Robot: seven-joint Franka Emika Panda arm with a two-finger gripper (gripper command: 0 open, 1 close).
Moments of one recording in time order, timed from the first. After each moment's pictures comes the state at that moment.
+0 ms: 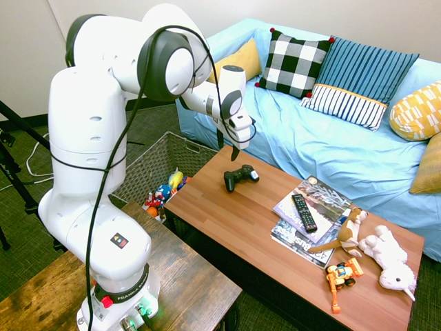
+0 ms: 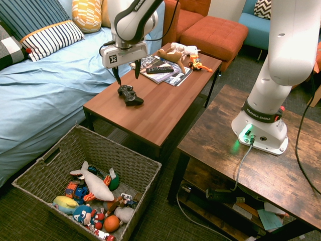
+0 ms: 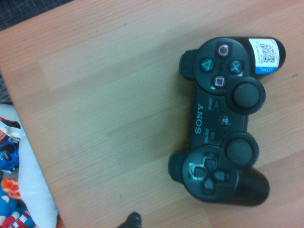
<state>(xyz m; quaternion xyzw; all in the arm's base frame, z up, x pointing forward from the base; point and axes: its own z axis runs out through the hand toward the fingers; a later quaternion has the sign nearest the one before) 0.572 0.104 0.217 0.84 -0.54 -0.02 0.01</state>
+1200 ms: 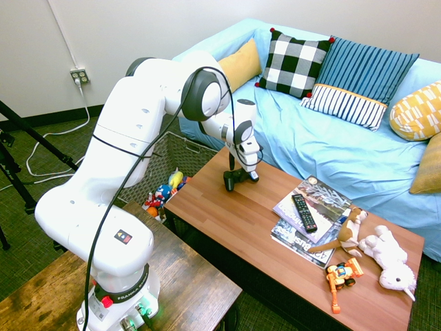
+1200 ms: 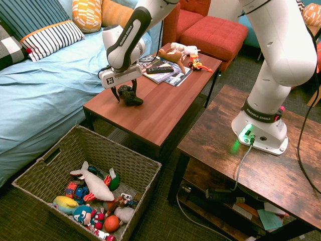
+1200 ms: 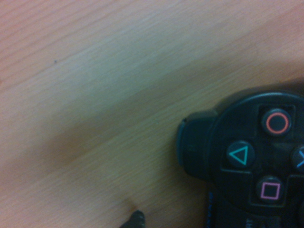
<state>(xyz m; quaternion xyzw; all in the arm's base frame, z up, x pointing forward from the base) 0.623 0.087 0.098 0.81 -0.58 -0.04 0.04</state>
